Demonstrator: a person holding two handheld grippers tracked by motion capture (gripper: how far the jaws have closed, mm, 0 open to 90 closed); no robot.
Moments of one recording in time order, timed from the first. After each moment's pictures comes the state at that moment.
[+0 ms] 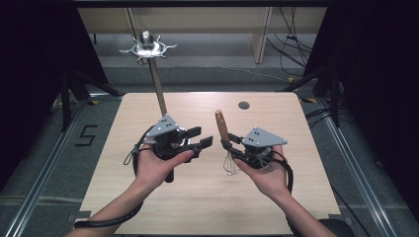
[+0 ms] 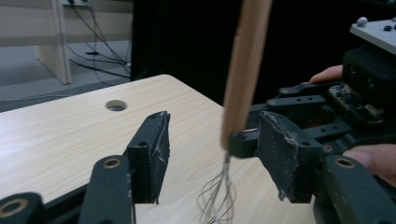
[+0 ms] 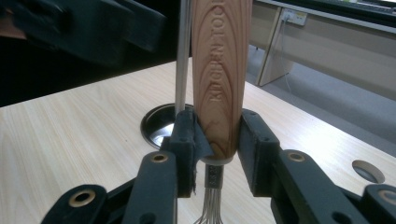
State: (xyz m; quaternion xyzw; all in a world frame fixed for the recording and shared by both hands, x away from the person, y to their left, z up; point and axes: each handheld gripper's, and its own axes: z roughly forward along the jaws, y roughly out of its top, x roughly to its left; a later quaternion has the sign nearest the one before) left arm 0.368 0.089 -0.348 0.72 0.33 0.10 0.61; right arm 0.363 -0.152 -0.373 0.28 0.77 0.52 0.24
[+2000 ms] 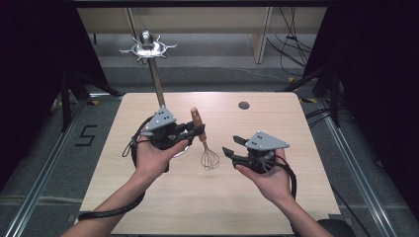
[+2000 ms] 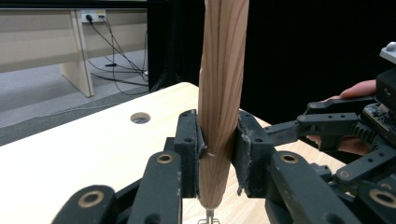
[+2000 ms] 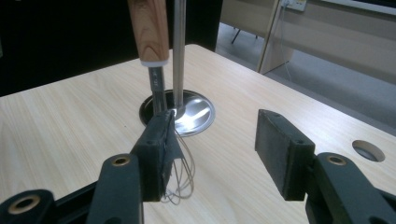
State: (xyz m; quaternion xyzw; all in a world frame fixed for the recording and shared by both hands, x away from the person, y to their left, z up) left arm 0.382 0.110 -0.338 0.72 0.32 0.17 0.59; right arm 0.361 -0.161 -0.385 0.29 0.78 0.51 0.23
